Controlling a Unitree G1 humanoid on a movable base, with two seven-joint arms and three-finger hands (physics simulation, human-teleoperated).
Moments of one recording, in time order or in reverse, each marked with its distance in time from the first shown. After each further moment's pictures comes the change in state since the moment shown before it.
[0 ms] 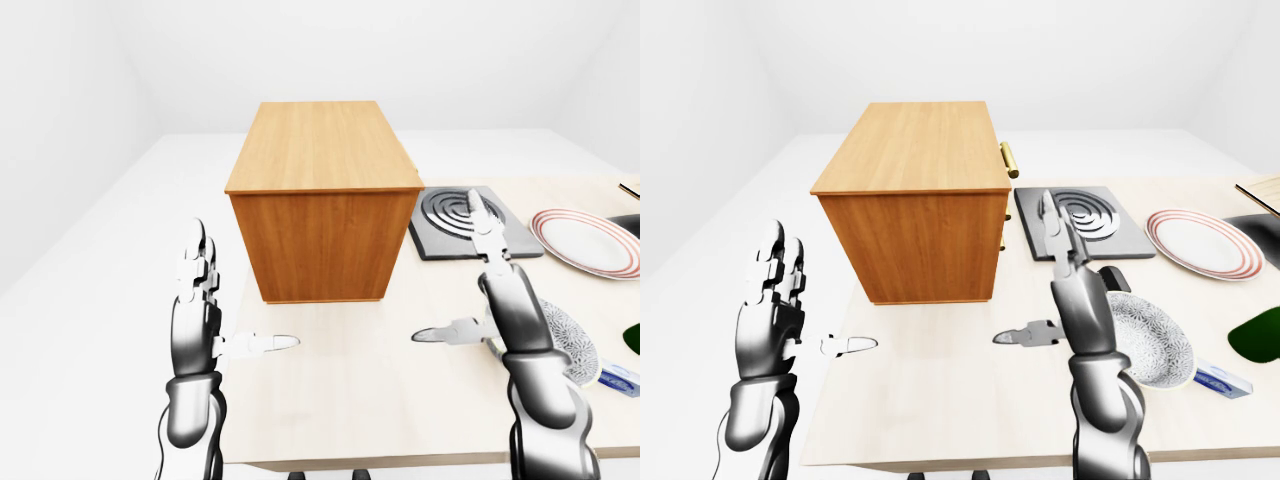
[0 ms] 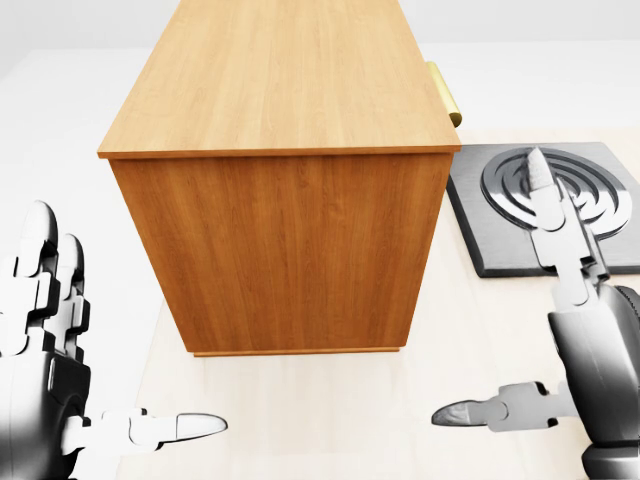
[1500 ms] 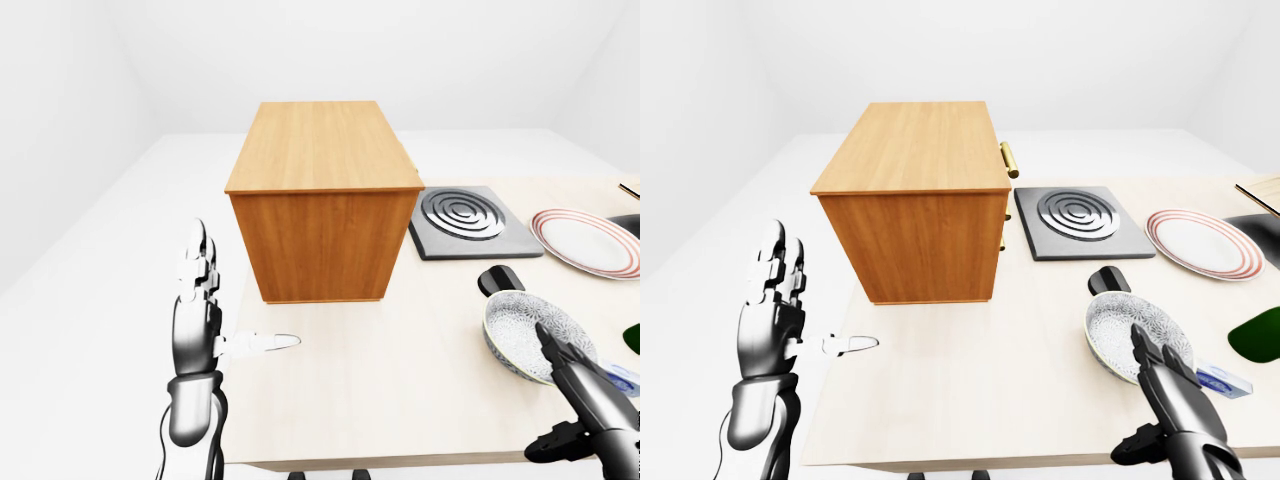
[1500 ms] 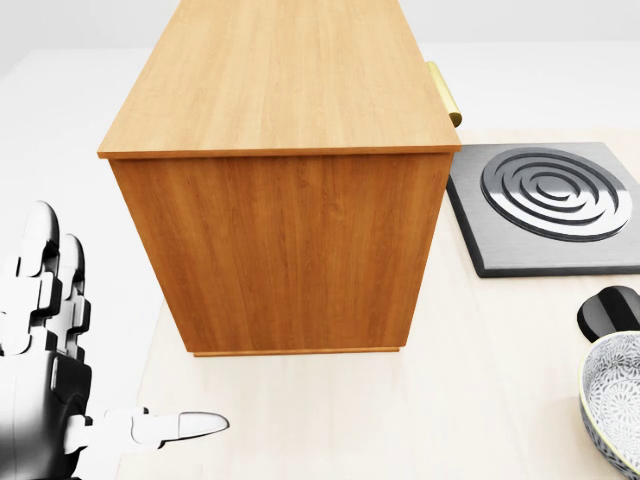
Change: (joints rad) left arm -0.002 0.001 -0.007 0.005 0.013 0.000 0.013; right arm 0.217 0.004 -0.559 0.301 -0.445 -0.101 0.365
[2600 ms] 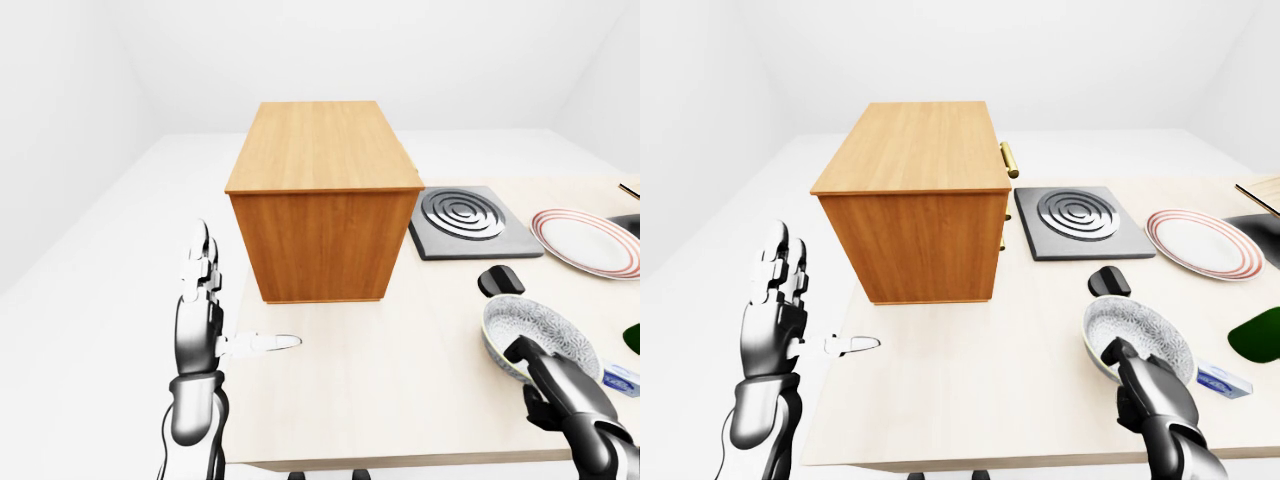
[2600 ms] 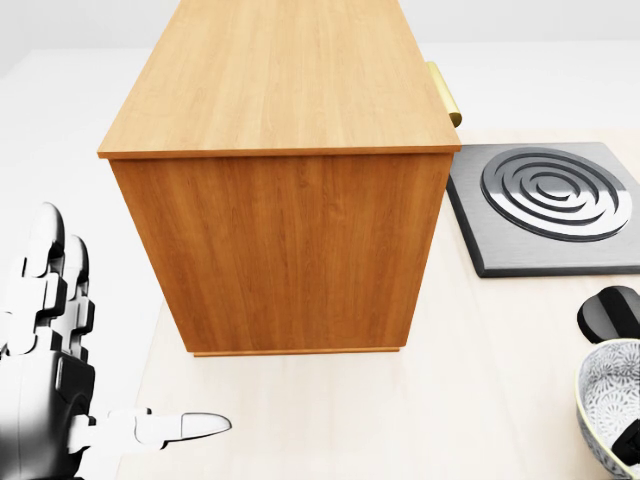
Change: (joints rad) left arm -0.001 0.001 -0.005 0.008 0.004 0.000 0.000; right arm -0.024 -0.085 0.136 0.167 -0.116 0.000 -0.154
